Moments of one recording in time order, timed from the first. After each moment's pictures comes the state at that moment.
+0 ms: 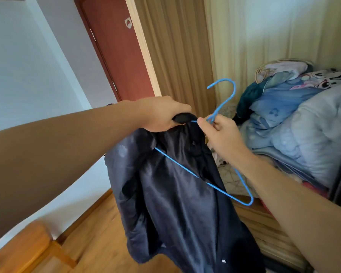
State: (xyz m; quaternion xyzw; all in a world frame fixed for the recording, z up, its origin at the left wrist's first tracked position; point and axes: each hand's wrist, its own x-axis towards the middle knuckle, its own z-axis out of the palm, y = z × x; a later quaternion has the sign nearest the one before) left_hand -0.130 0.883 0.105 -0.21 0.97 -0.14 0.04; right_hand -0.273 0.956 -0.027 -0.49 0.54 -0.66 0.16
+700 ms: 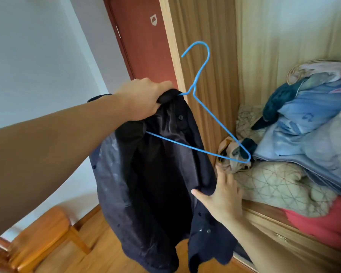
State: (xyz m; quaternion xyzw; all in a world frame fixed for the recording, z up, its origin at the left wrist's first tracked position) left_hand -0.046 0.850 0.130 -0.36 0.89 -0.29 -0.08; right_hand -0.193 0.939 -0.169 -0.50 0.79 -0.36 0.01
